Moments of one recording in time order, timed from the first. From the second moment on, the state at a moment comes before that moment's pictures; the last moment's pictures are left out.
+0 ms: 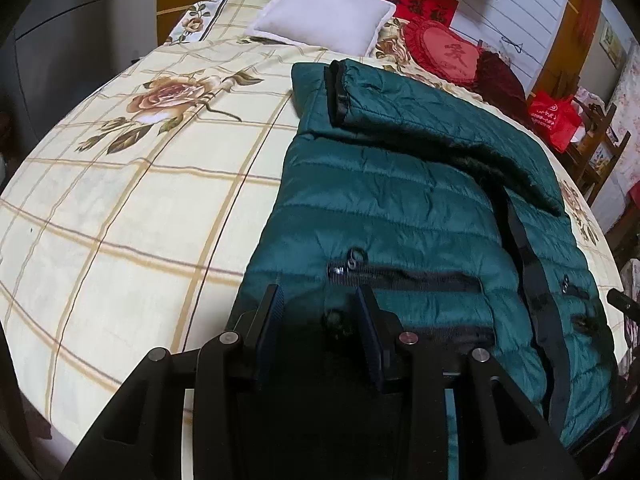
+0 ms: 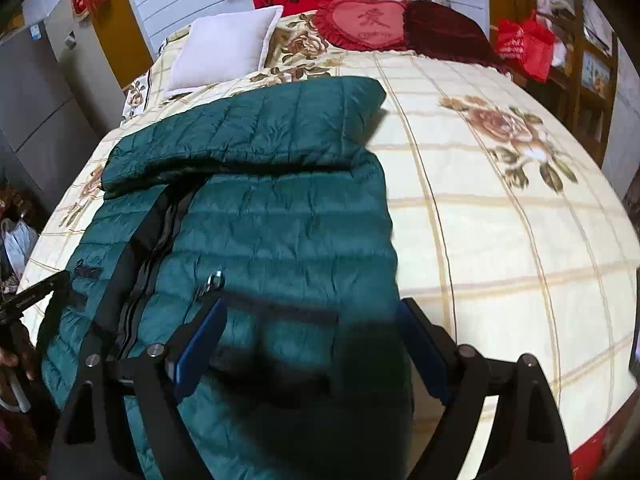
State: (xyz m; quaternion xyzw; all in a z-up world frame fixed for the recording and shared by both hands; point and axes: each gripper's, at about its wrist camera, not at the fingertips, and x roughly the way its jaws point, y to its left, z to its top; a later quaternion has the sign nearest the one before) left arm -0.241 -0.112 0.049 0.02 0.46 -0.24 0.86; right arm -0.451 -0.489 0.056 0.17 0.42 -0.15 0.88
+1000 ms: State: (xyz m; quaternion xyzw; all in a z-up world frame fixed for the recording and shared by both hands) left arm -0.275 -0.063 0.052 0.02 0.47 -0.21 0.86; right arm -0.498 -0.484 0.013 0.24 0.44 -0.15 0.85
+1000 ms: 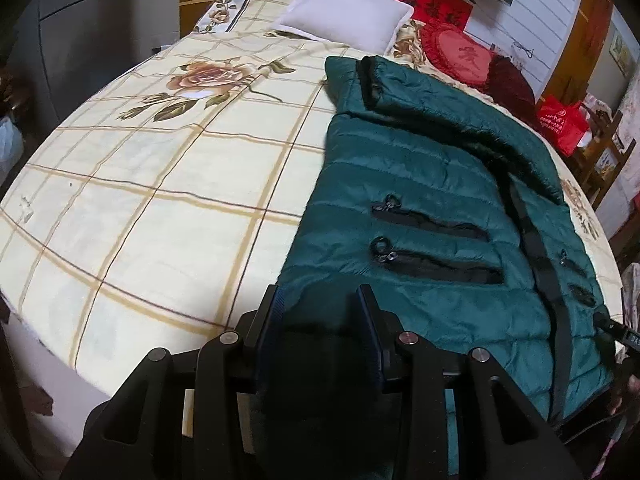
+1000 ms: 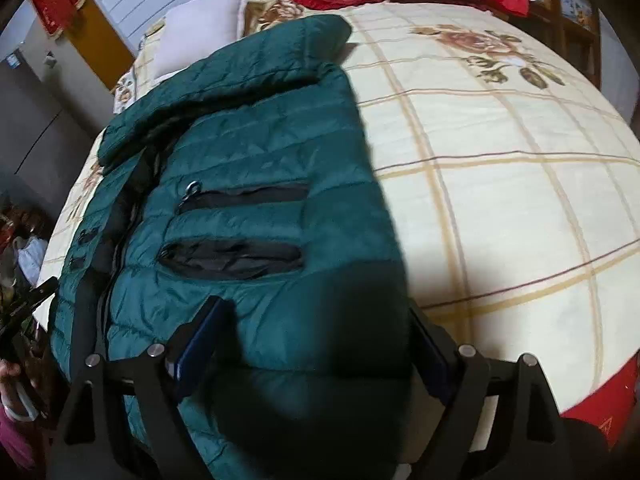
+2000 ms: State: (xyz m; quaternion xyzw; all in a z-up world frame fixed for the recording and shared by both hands) left arm -0.282 -0.036 0.039 -0.01 0.50 -0.22 0.84; right arm -0.532 -0.478 0.017 0.26 0.46 -0.12 0.84
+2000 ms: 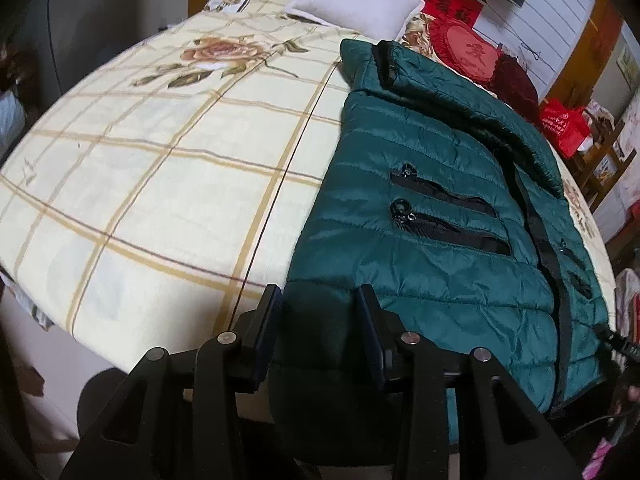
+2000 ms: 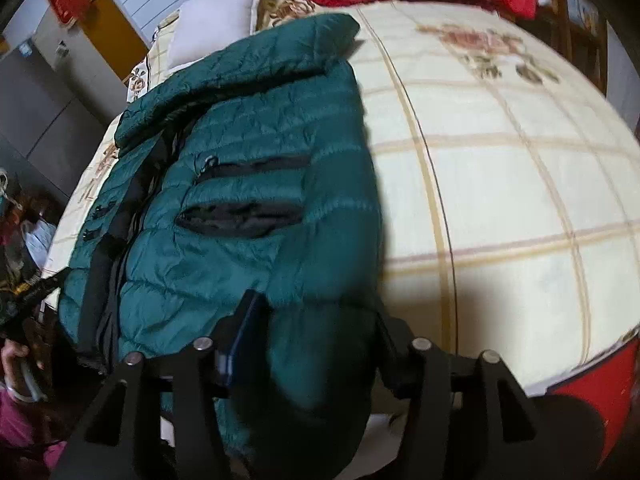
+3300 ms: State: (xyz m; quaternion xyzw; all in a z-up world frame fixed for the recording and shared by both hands) left arm -0.299 -0.048 0.028 -0.01 0.51 -0.24 0.83; right arm -0.528 -0.466 0.012 0.25 0.49 0.00 0.84
